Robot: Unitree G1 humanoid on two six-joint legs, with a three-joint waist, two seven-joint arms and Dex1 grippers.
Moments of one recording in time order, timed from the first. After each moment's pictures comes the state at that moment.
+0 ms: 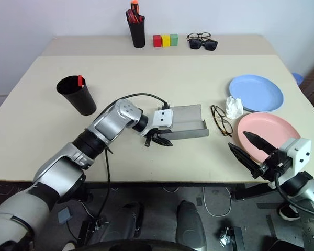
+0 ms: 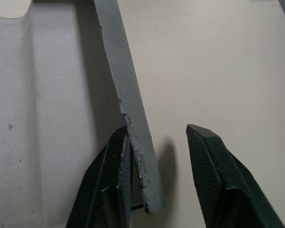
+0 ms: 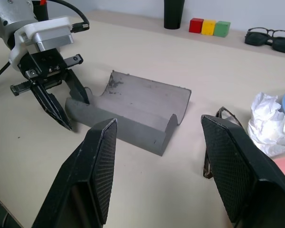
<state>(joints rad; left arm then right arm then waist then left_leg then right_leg) -0.96 0.29 -0.60 0.41 0.00 0.39 -1.24 0.36 -0.59 -0.57 -0.46 0.67 0.24 0.84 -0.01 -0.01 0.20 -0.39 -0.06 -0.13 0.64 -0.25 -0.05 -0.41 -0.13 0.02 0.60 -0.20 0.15</state>
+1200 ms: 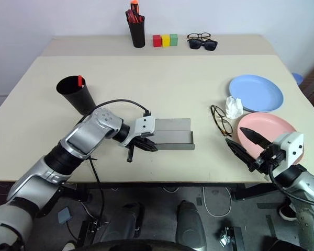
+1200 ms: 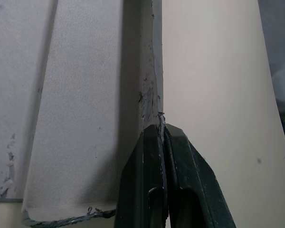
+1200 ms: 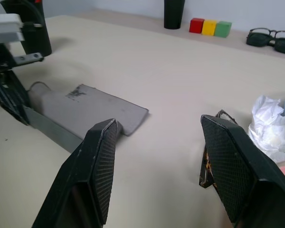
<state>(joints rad) -0.77 0.52 -0.55 -0.05 -0.05 0.76 -1.22 0.24 -0.61 -0.51 -0.36 0.63 0.25 0.84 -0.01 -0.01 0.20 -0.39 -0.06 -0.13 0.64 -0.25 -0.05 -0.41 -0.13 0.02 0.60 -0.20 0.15</state>
